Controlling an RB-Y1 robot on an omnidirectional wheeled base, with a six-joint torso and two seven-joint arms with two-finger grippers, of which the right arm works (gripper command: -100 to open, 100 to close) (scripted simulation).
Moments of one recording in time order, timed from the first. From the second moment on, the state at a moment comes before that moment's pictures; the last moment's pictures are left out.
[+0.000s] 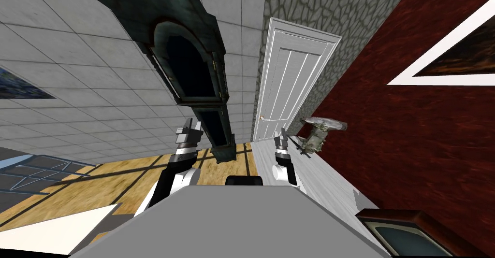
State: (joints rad) arm 0.34 -0.06 0.04 -1.83 -0.16 -0.61 0.07
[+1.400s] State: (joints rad) arm 0.24 -0.13 0.03 -1.51 -0.30 -0.67 0.07
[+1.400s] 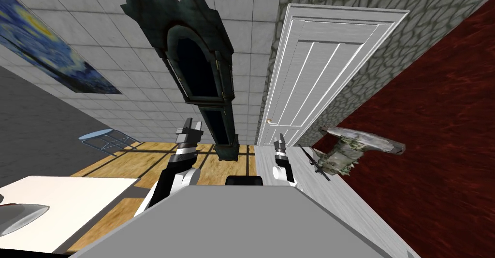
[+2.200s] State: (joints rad) arm 0.17 -0.17 0.03 -1.28 -0.39 -0.72 0.08
